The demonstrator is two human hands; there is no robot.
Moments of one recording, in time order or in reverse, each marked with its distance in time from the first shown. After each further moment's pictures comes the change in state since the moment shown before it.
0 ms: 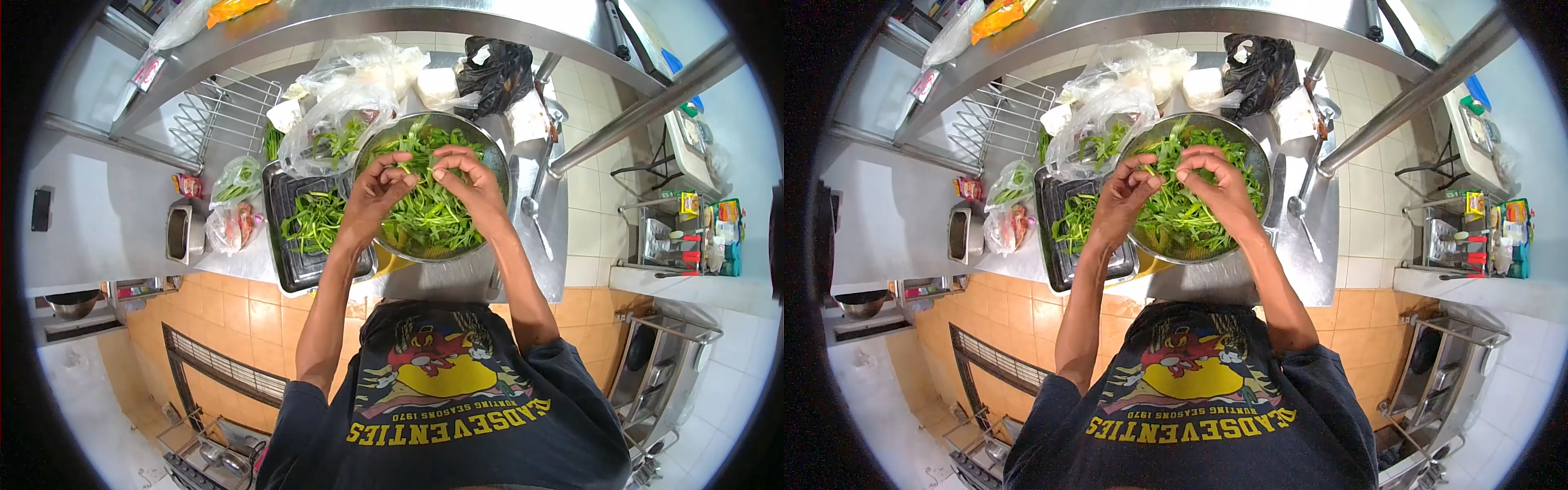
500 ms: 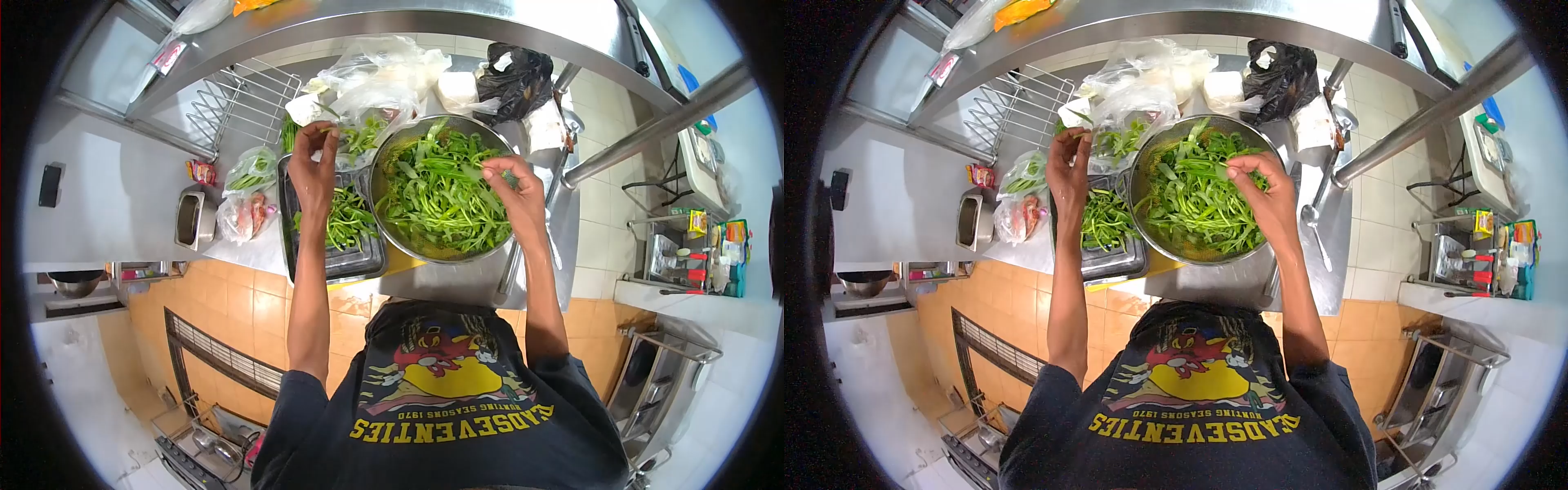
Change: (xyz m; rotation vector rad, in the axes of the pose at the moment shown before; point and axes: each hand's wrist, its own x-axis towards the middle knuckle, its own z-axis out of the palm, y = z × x) left_hand 0.026 0.026 -0.088 0.594 0.619 0.524; right_hand -0.009 -0.022 -0.026 -0.267 0.168 -0.052
